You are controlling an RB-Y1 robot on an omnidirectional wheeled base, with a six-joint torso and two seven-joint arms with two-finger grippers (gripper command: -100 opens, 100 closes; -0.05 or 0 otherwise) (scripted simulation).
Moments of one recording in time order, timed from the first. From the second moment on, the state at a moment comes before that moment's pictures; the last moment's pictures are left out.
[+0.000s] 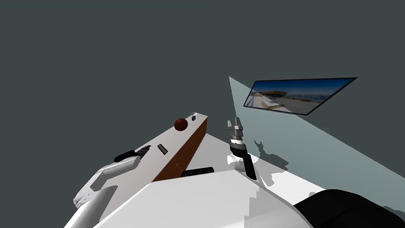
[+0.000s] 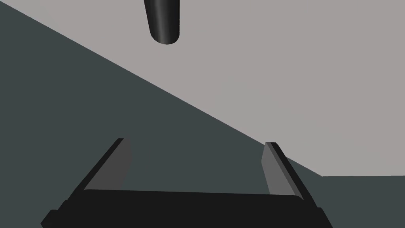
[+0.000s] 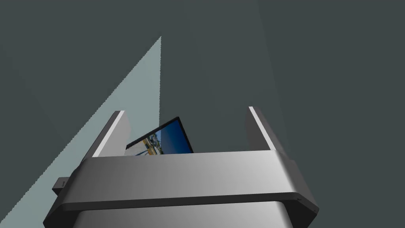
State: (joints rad) left arm 0.18 0.40 0.39 -1.63 0.22 0.84 -0.61; right arm 0.49 -0.02 0.02 -2.28 -0.12 -0.44 0.05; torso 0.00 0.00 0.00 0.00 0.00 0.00
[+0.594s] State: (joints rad) left arm 0.14 0.40 0.43 -1.56 0.26 1.00 -0.69; right arm 0.49 -0.02 0.02 -2.28 -0.12 -0.44 0.05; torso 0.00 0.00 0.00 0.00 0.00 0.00
